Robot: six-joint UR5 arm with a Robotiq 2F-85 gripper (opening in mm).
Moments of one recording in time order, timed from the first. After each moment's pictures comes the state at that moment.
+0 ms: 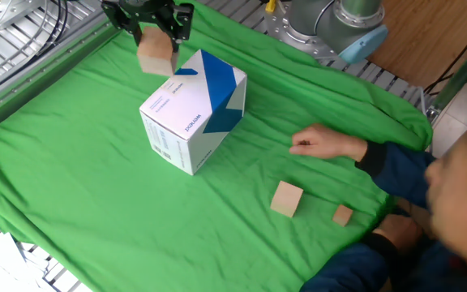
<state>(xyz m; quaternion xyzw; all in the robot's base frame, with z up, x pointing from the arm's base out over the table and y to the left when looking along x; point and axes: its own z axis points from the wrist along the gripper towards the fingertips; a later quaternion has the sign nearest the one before) 0.465 -0.069 0.247 0.24 -0.97 0.02 0.07</state>
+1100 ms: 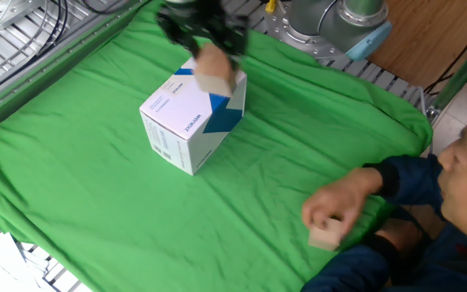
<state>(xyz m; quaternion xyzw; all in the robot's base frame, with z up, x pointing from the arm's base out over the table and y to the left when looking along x) 0.457 0.093 0.269 0.12 -0.99 -0.07 0.09</state>
